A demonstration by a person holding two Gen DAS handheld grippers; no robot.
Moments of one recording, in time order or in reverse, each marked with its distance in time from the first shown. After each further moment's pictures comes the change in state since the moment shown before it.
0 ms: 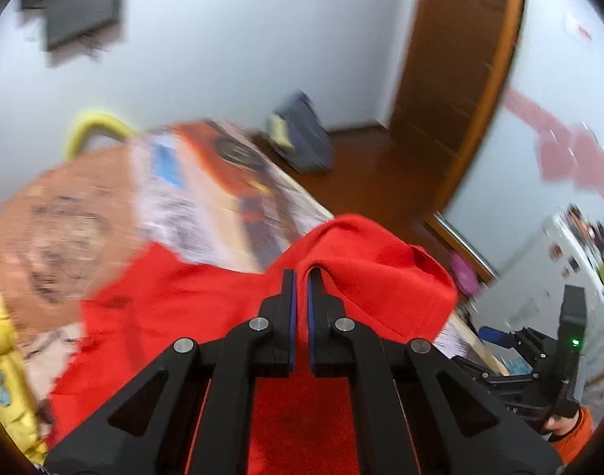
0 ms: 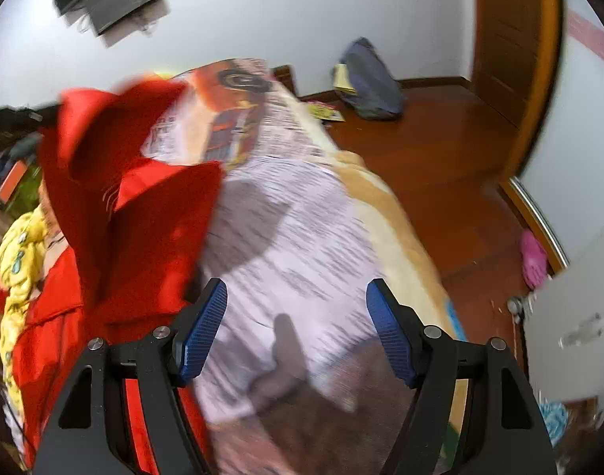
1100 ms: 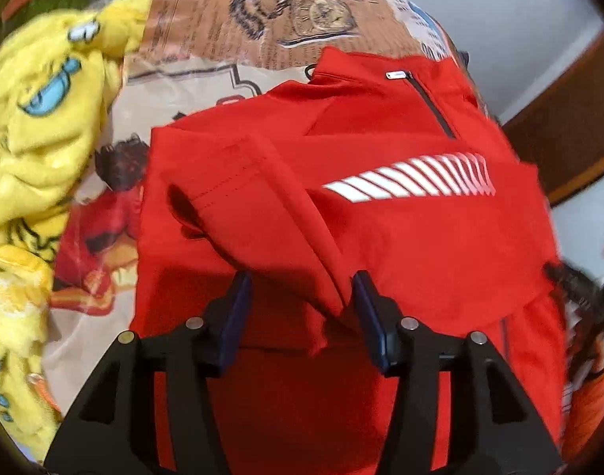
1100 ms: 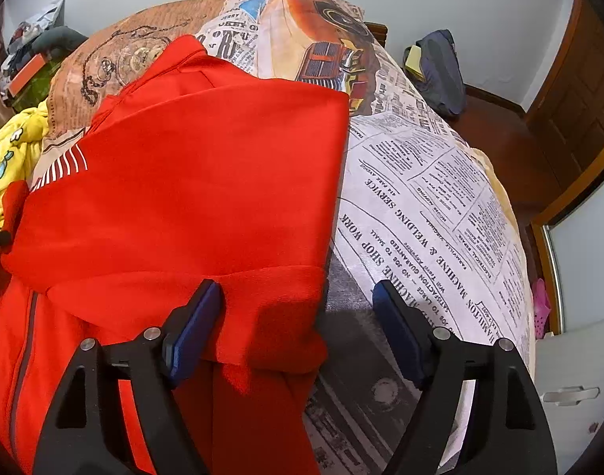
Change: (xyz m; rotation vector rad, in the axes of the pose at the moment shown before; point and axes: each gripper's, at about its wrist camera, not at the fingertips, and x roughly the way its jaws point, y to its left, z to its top) left arm -0.021 0.258 -0.245 -0.553 0.320 0.109; right arm 0.082 0.090 -0.015 -0.249 0.169 -0.033
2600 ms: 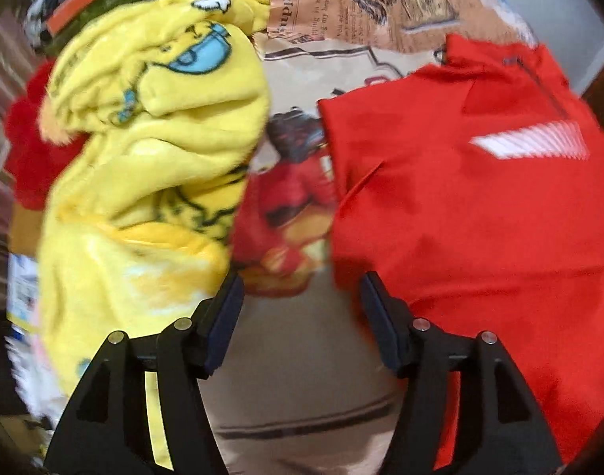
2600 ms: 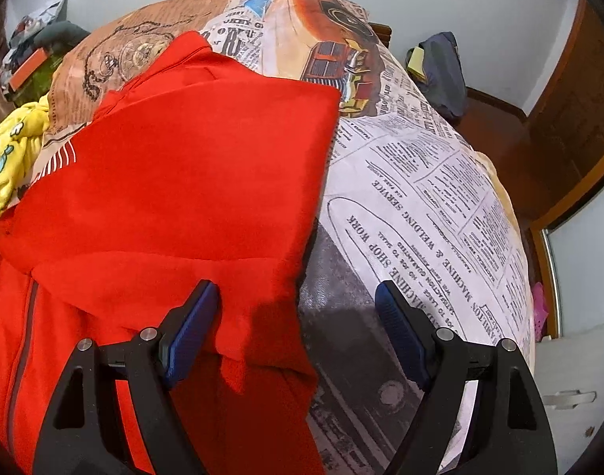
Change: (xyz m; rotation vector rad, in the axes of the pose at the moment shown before) left arm -0.021 0.075 -0.026 0.094 0.027 0.391; right arm 0.000 0.005 0.002 -0.019 0.008 -0.013
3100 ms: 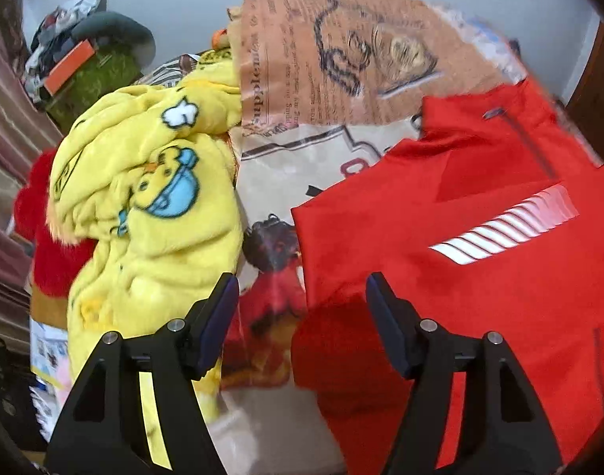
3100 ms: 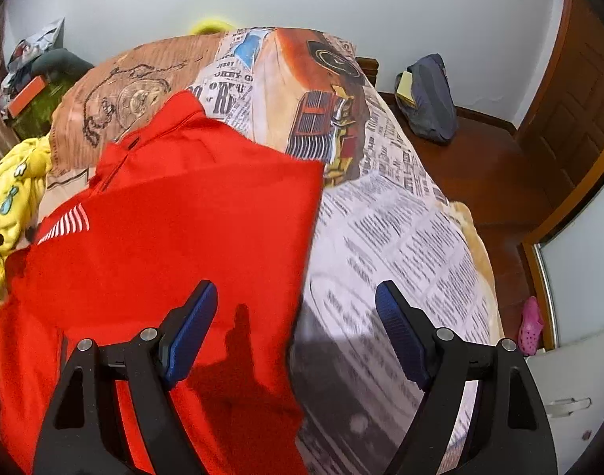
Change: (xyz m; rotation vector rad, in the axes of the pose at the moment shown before) left arm -0.013 -0.036 0.072 0.056 -0.135 0.038; right arm -0.021 -0.004 0.049 0.035 -0.076 -0.008
